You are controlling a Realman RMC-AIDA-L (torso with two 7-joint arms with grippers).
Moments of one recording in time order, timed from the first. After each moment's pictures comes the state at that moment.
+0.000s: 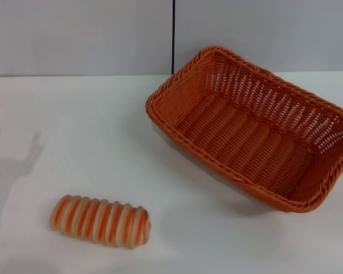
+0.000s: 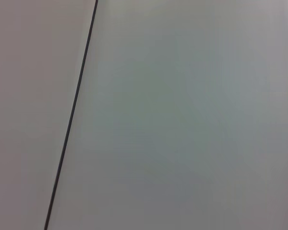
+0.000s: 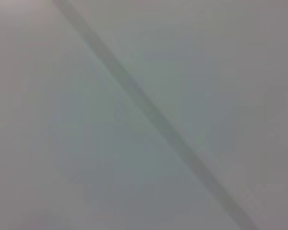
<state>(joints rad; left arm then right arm) -0.14 -2.07 -0.27 -0.12 1.82 1.86 -0.30 0.24 1.98 -0.10 -0.60 1.70 1.71 -1.53</state>
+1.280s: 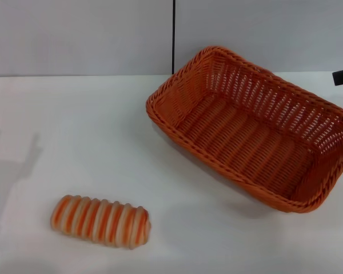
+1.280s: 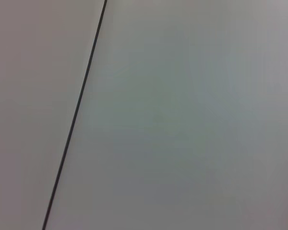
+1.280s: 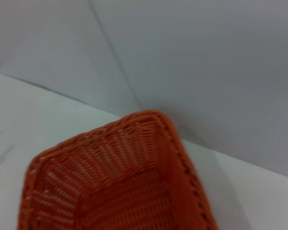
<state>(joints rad) -0.13 -2.07 -0.27 -0.13 1.82 1.84 -0.34 0.64 1.88 -0.71 -1.10 0.82 1.72 -0.93</state>
